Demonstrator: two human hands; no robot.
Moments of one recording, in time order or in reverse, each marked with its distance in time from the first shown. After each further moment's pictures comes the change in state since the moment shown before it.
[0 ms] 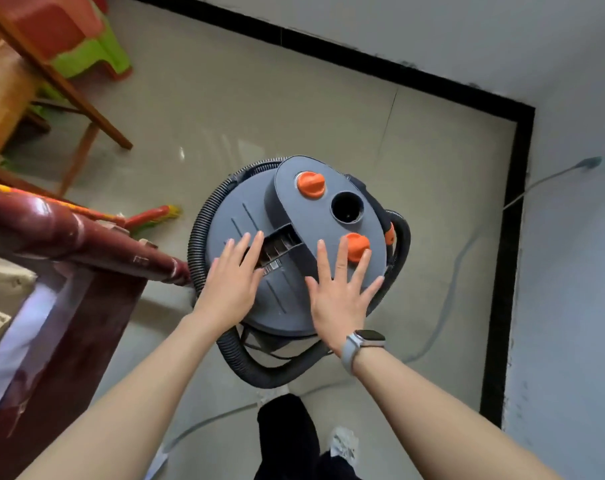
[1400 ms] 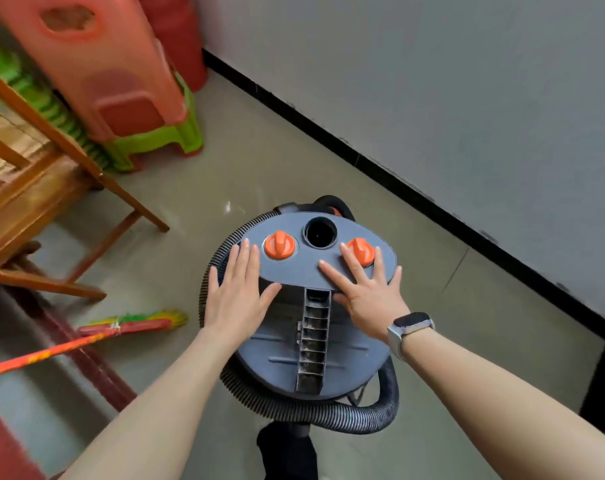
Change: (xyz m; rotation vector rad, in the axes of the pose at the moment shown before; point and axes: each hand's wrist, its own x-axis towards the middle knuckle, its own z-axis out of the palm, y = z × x) left_hand 0.387 -0.048 -0.188 0.083 0.118 -0.449; right_hand 0.510 -0.103 -0.165 -0.414 -0.332 -0.669
